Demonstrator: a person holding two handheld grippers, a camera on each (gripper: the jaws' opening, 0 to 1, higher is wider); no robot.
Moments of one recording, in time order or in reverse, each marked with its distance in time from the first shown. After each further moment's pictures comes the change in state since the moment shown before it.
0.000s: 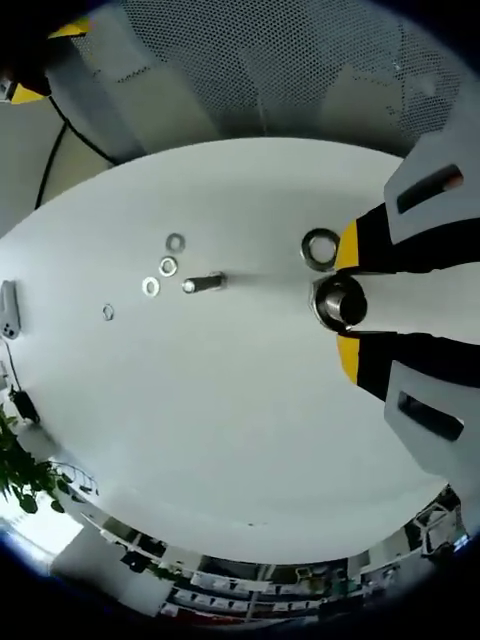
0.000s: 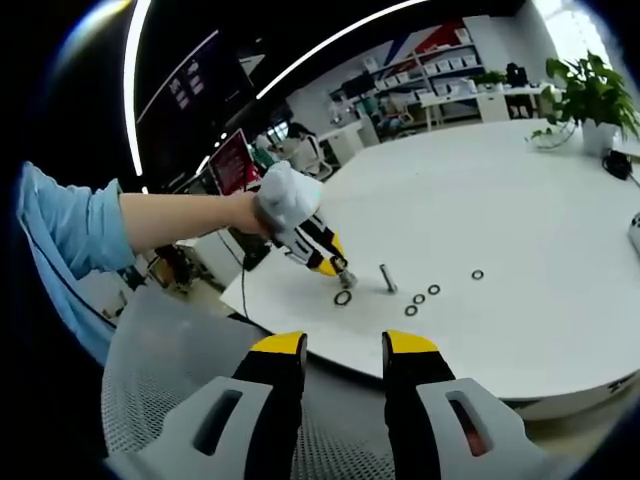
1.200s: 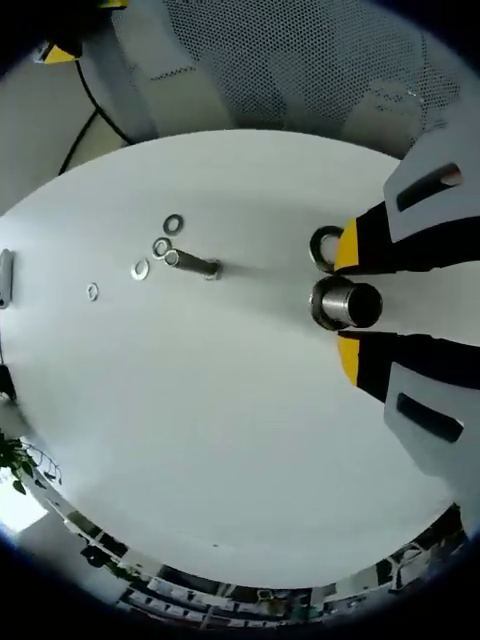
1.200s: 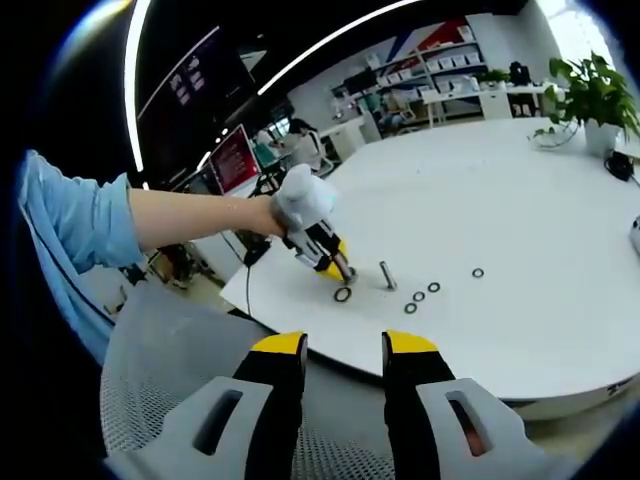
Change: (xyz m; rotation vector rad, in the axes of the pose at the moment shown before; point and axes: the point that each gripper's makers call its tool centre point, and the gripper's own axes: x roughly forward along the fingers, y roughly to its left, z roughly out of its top) left arm 0.010 0.000 -0.010 -0.153 -0.021 -0.079; right arm 0.001 -0.001 -0.002 -0.011 0.020 0.006
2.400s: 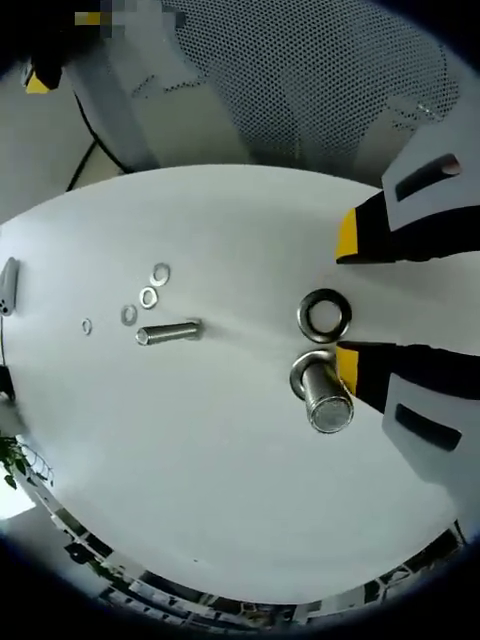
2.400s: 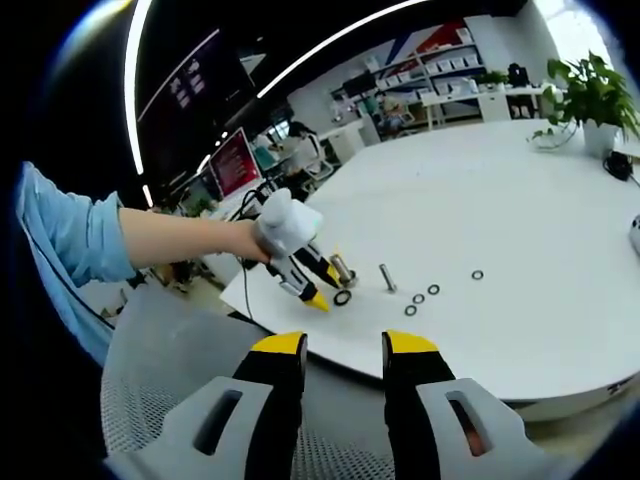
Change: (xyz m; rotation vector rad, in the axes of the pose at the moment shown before) left arm 0.016 -0.046 -0.008 -0.055 -0.032 -0.068; right arm -0.001 -0.001 0.002 0.005 -0.013 -0.001
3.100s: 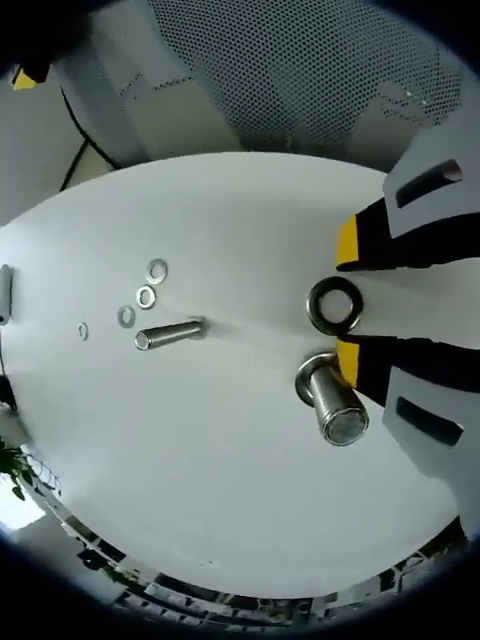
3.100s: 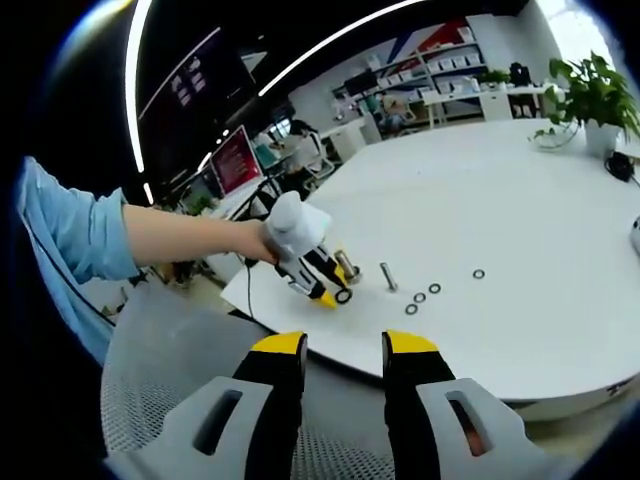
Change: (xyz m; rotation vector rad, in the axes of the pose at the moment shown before) left arm 0.009 0.007 0.003 0.076 0.018 0.040; right arm 0.001 0.000 -0.001 -0.004 0.009 0.004
